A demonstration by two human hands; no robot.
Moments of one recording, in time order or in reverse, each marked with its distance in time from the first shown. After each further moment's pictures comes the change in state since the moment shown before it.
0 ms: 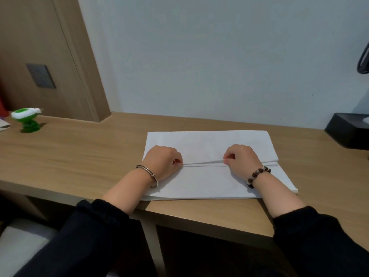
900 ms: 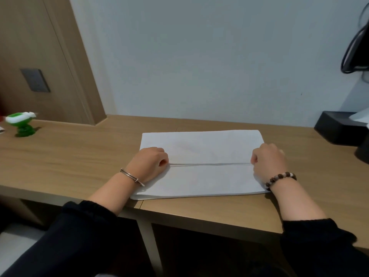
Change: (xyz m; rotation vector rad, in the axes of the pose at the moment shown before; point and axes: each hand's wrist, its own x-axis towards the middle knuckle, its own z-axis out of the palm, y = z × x) left_hand -0.016 -0.014 -0.007 -0.002 0.035 0.082; right_hand -0.031 0.045 -0.037 -0.542 0.117 0.167
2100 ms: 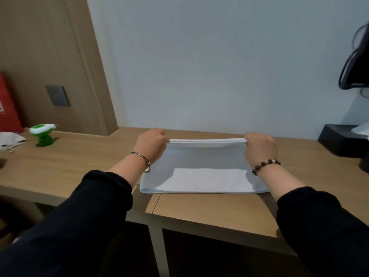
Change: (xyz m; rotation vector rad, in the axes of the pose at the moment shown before) left_hand 0.036 -0.019 -0.048 0.320 0.157 -0.120; right_hand 0.039 -0.042 -0.030 -0.016 0.300 -0.028
